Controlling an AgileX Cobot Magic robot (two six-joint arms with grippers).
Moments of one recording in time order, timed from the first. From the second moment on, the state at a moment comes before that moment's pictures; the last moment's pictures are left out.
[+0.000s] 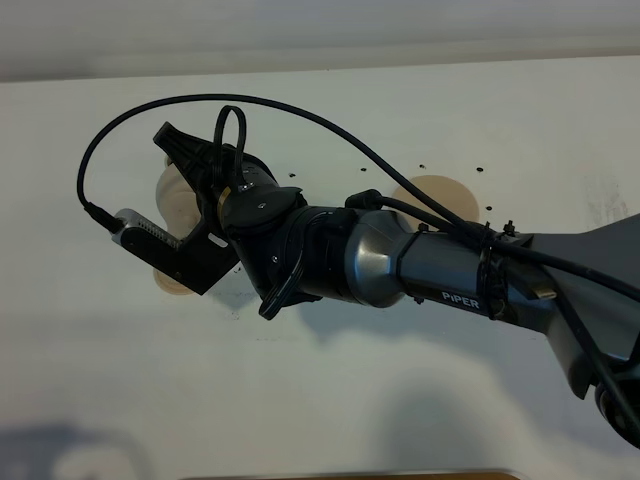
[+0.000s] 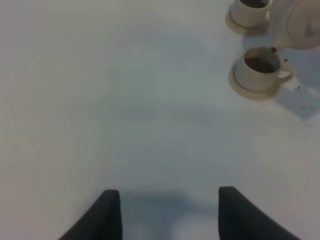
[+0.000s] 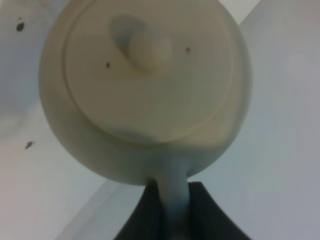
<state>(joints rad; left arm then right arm) 0.06 -0.01 -0.46 0.02 1.06 -0.12 0.94 2.16 -1.56 -1.39 0.52 -0.50</state>
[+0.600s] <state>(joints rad) 0.06 -0.01 -0.46 0.02 1.06 -0.12 0.94 2.16 -1.56 -1.42 0.54 -0.50</state>
